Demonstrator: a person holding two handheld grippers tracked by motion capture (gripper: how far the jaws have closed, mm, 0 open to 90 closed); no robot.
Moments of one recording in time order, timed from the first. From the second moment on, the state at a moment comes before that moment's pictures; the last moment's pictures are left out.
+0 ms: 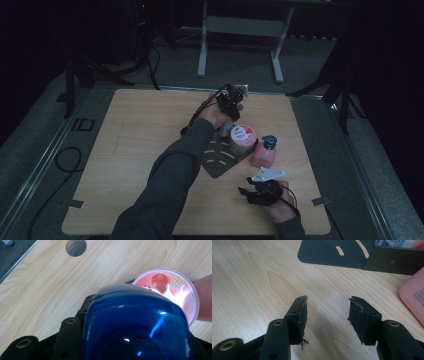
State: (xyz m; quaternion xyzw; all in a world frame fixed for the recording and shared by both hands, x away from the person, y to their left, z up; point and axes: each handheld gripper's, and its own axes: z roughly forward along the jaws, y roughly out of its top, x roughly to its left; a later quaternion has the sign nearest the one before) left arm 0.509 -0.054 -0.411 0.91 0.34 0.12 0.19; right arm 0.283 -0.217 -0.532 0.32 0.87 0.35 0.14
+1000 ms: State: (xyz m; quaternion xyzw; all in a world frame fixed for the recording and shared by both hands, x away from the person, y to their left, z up) left arm 0.515 -0.060 -0.423 0.91 0.35 0.11 0.20; right arm 0.282 -0.219 -0.533 0.33 0.87 0.35 0.14
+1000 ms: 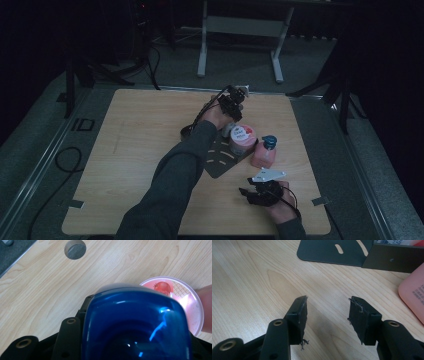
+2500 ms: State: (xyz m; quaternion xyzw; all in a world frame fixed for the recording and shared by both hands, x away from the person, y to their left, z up) left arm 0.497 -0.036 -0.414 0.89 0.38 0.10 0.24; right arm 0.282 -0.216 -0.535 0.32 0.87 0.34 0.13
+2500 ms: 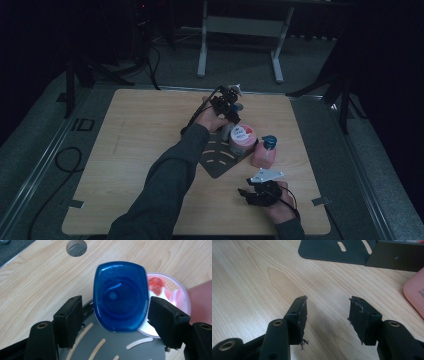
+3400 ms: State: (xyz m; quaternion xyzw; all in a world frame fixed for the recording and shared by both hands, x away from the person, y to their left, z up) left arm 0.449 0.002 -0.401 0.90 0.33 0.12 0.26; right arm 0.282 -0.217 -0.530 0.33 0.87 0.34 0.14
